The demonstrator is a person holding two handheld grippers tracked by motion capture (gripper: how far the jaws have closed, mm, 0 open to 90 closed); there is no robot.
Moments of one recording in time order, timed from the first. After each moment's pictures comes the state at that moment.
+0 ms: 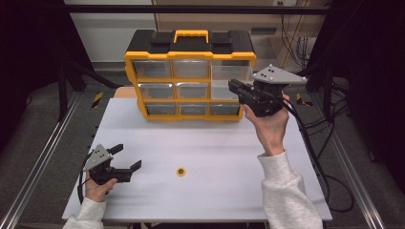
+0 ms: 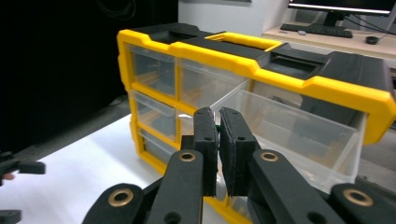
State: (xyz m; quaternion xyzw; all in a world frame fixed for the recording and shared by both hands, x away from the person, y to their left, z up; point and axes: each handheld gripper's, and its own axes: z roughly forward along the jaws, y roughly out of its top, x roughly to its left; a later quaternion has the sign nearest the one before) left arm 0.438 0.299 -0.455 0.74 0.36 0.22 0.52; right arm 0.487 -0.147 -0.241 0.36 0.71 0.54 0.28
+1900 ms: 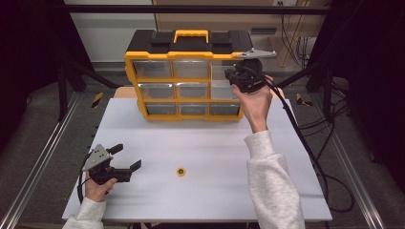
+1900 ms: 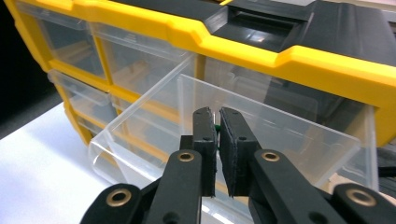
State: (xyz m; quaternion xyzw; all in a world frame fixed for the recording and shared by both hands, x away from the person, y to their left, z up) left arm 0.438 0.300 -0.455 0.74 0.36 0.22 0.52; right arm 0.570 -0.130 -0.256 0.44 0.73 0.45 0.28
